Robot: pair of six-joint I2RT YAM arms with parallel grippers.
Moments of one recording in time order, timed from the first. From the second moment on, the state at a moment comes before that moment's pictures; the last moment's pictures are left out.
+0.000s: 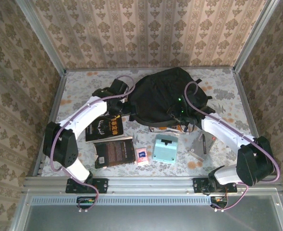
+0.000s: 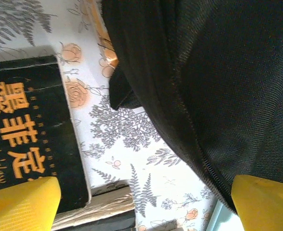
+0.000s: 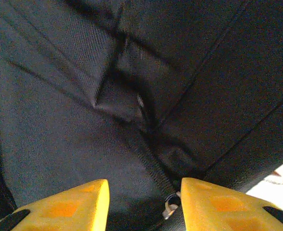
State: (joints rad) left arm -0.56 1.64 1.34 -0.86 0.14 -0.59; right arm 0.43 1.40 0.95 -0.46 -0.07 1.06
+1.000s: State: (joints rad) left arm -0.58 1.63 1.16 -0.72 0.17 -0.62; right arm 0.48 1.25 0.81 -0.49 -0.12 1.17
